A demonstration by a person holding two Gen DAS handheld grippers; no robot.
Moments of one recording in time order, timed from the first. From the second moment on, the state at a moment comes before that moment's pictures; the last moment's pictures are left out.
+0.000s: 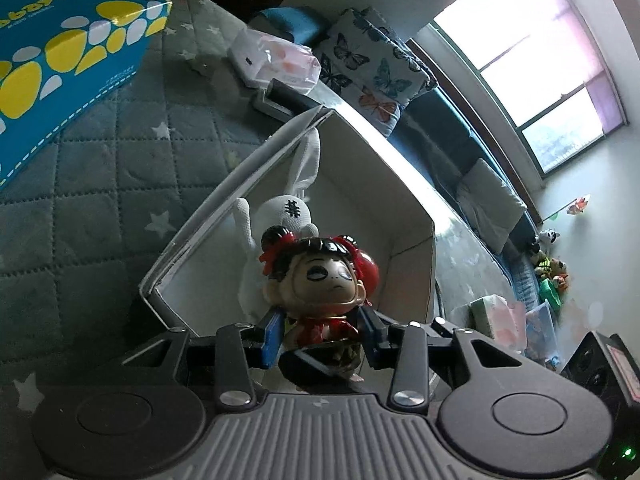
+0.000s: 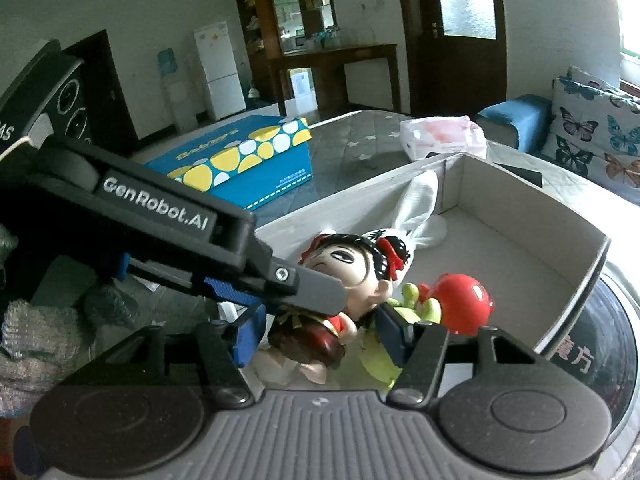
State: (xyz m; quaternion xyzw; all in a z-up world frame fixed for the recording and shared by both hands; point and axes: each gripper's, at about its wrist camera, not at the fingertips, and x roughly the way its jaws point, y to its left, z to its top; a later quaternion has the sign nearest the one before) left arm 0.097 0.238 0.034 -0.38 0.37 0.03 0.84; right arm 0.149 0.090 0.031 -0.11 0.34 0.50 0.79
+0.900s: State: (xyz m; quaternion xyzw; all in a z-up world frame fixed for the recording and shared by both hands) left arm 0.087 0.209 0.058 -0.33 0.35 0.03 0.87; right arm 0.130 0.059 0.044 -0.08 0.33 0.47 0.81
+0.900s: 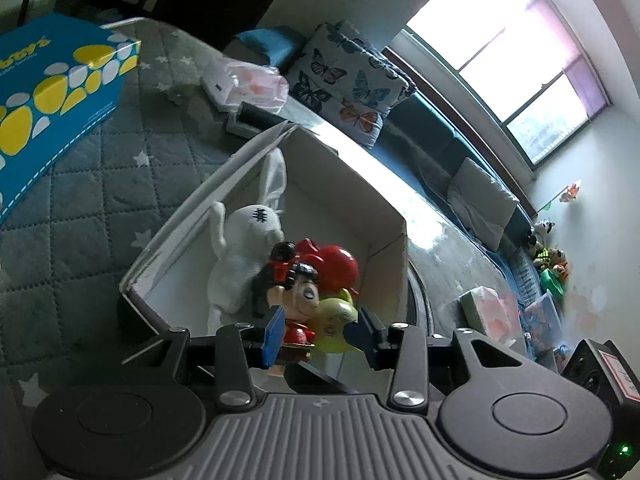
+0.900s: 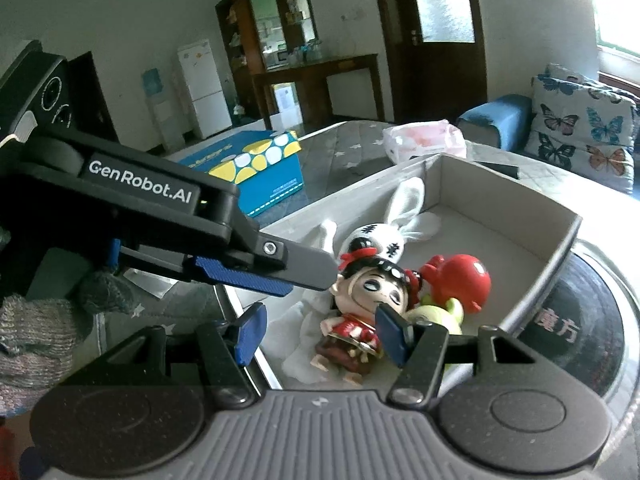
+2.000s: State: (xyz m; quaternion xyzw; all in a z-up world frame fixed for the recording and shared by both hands) left arm 0.140 0.049 0.046 -0.26 0.40 -0.10 0.87; right arm 0.111 -0.115 0.040 -0.02 0.30 0.32 0.90
